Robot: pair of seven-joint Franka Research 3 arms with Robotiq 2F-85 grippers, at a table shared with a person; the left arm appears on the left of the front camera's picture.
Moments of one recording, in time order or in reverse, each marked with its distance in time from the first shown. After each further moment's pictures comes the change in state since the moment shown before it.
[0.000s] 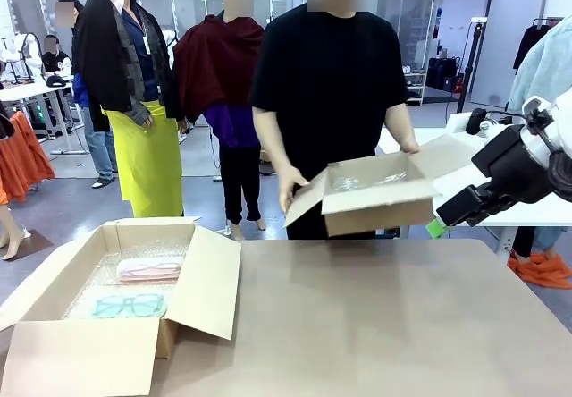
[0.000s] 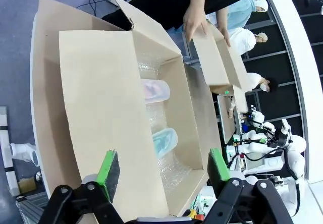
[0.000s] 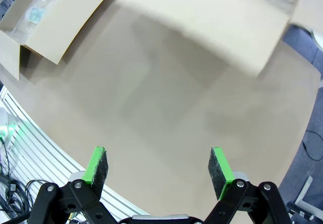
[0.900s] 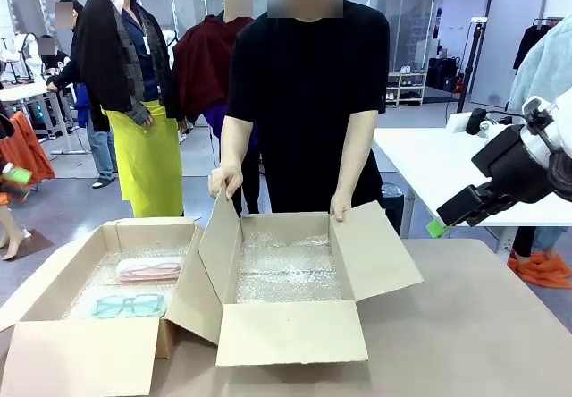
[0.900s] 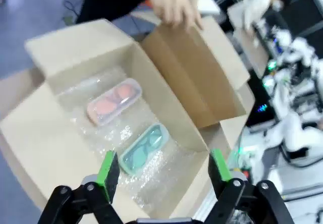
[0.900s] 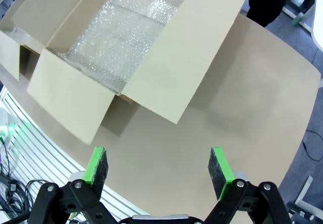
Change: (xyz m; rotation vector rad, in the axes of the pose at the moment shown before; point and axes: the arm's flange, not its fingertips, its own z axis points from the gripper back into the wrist) left arm 0.062 -0.169 -0.070 0.079 0.265 -0.489; right arm 0.000 0.000 0.000 0.000 0.000 0.000
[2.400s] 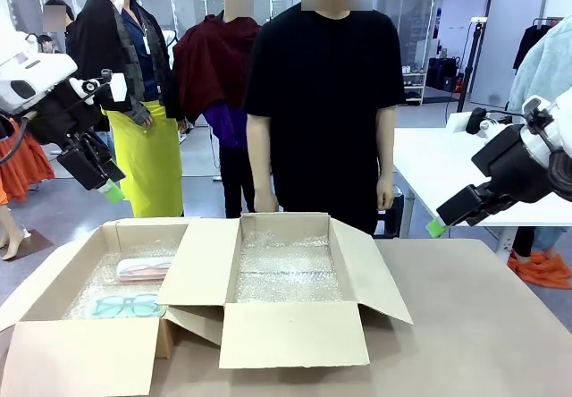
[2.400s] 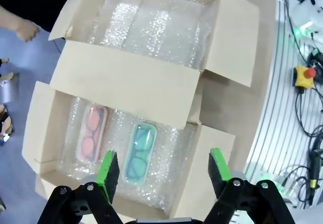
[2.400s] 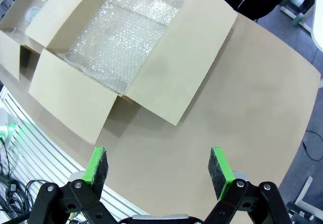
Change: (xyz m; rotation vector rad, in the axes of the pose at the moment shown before) left arm 0.023 -0.269 -0.154 0.251 0.450 -0.793; right arm 0.000 0.000 0.000 0.000 -0.001 0.000
